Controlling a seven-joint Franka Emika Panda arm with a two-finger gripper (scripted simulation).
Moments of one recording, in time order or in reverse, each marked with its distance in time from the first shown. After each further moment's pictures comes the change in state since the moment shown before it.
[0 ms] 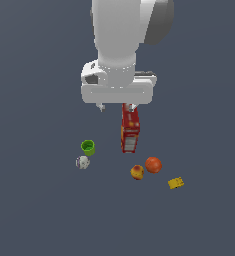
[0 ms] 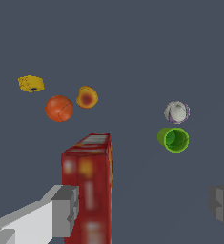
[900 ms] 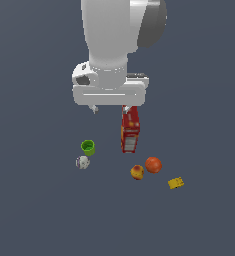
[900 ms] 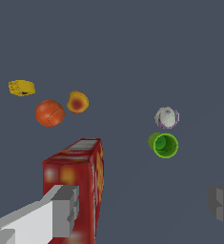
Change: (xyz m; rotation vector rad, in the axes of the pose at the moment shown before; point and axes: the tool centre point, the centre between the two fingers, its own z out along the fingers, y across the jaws) arm 0.009 0.022 0.000 -0.017 0.020 -0.007
